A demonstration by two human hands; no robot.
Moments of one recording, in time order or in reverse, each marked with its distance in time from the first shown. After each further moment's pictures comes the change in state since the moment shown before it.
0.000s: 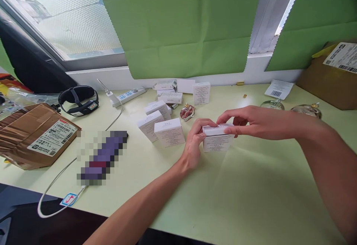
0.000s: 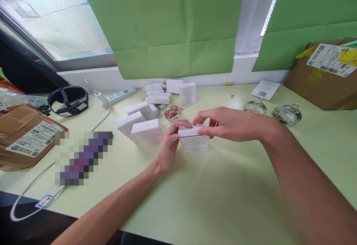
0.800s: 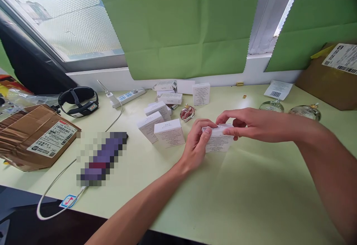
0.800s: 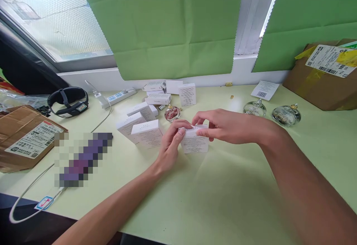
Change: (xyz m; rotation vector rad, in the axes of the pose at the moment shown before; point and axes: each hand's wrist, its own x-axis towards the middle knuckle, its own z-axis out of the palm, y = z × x) left_hand 0.002 0.010 0.006 0.189 0.038 0.080; right_hand 0.001 -0.003 0.002 0.002 -0.004 0.032
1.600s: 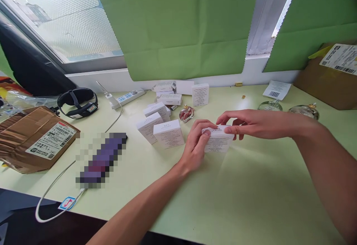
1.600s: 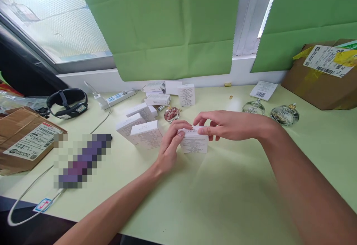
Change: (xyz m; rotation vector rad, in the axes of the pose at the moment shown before) left_hand -0.002 -0.001 -0.003 0.054 -0.031 -0.005; right_hand 0.001 0.014 -0.003 0.123 -0.094 0.008
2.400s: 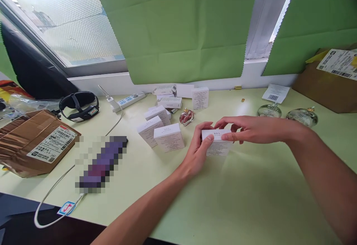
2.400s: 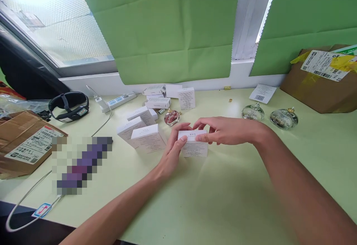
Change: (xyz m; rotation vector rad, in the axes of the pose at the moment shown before) left_hand -0.004 0.007 0.004 -0.176 -0.040 -0.285; right_hand 0.006 0.003 0.005 0.009 -0.004 0.095
